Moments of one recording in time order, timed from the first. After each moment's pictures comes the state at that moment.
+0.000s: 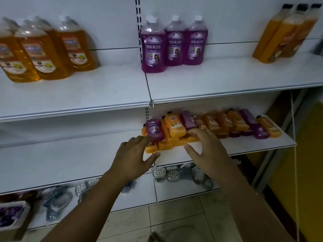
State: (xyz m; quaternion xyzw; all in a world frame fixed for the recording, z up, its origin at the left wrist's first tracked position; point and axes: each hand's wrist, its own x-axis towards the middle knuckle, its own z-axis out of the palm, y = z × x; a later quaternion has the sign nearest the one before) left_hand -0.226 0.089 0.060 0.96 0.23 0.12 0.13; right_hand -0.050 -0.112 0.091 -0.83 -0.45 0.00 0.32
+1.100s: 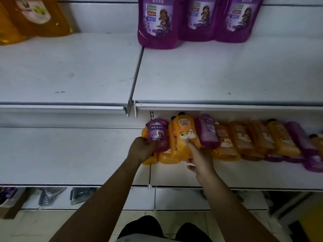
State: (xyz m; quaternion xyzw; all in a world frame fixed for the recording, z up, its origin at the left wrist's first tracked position) left_hand -0.057 0.204 -0.109 0.70 0.50 0.12 0.49; right_hand 0.084 0.041 -0.094 -0.71 0.03 0.39 0.59
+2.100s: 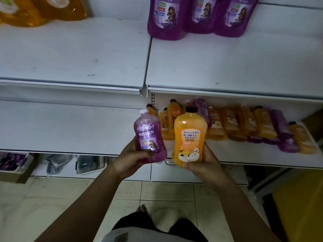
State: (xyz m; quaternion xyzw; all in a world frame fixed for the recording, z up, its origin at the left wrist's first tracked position) left_hand -0.163 0.102 -0.050 0.46 0.28 0.14 0.83; right_hand 0.035 -0.079 -0.020 -0.62 -0.24 0.51 0.55
